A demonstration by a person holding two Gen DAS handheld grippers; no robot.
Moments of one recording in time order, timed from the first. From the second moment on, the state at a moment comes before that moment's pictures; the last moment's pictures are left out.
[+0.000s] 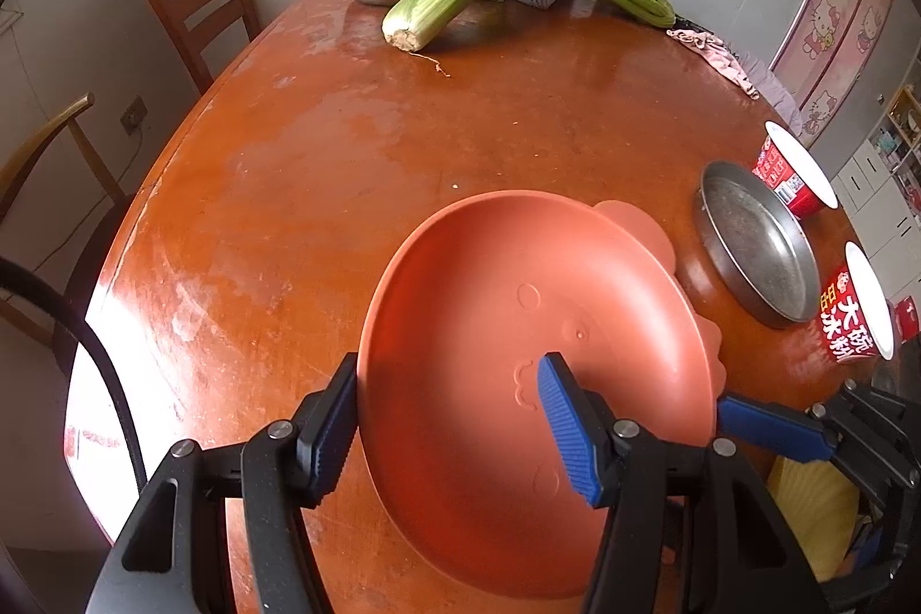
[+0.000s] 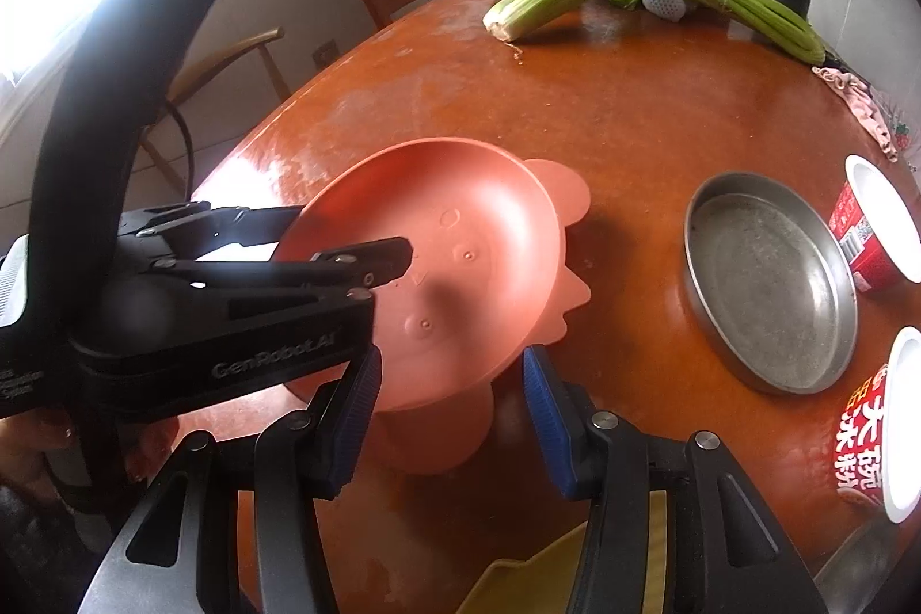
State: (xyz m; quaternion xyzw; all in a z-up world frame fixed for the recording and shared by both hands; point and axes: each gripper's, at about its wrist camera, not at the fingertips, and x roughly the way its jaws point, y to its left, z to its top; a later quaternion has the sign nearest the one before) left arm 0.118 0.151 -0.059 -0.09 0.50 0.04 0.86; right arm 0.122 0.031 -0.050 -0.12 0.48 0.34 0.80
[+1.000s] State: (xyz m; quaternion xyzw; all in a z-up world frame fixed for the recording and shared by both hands) left arm 0.098 0.144 -0.026 -0.06 0.45 0.09 0.89; right arm 0.085 -0.034 -0.004 -0.06 0.44 0.34 0.83
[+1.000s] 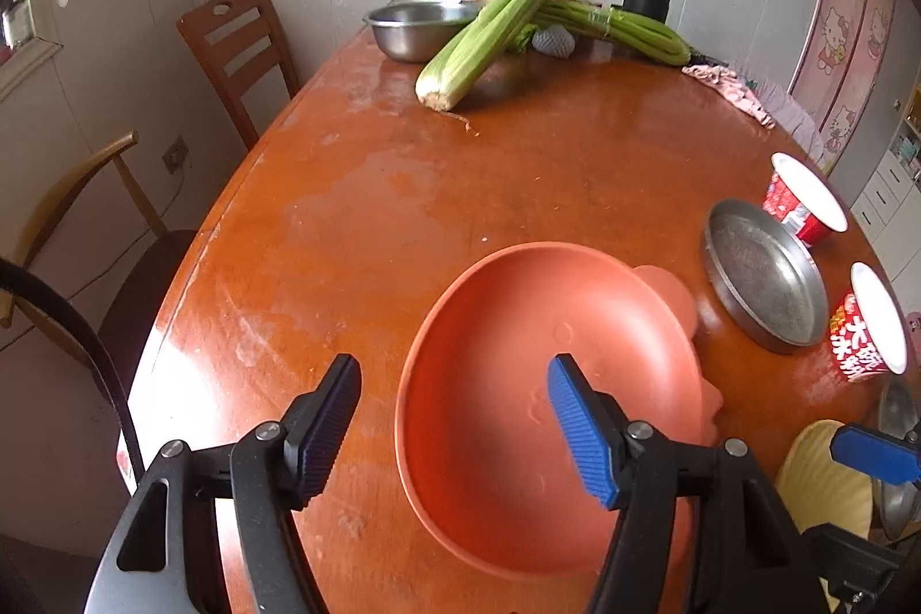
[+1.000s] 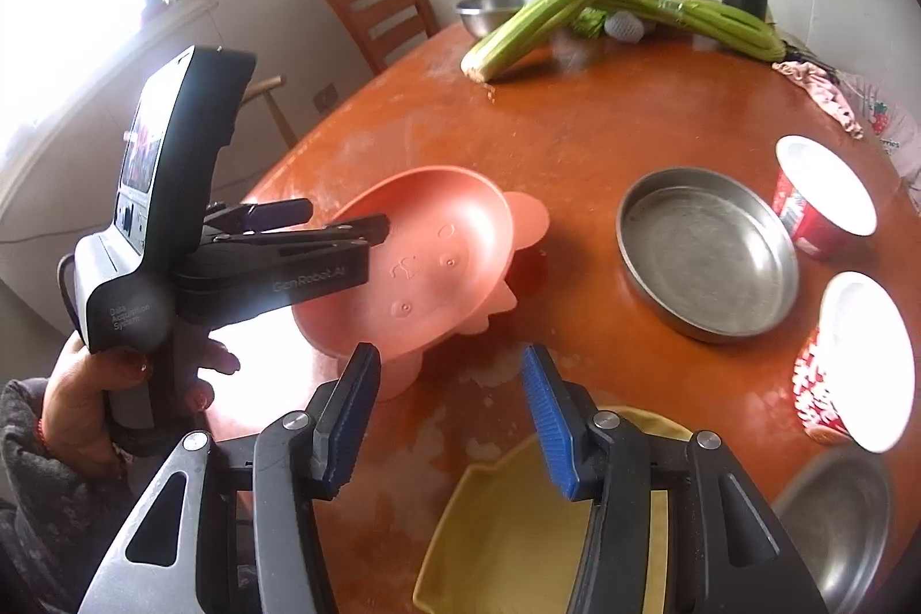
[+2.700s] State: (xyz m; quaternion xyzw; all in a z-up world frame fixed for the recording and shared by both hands) left arm 0.021 -0.002 -0.029 0.00 0.46 -0.02 0.89; right arm -0.022 -0.169 -0.015 -0.03 0.44 0.31 0.84
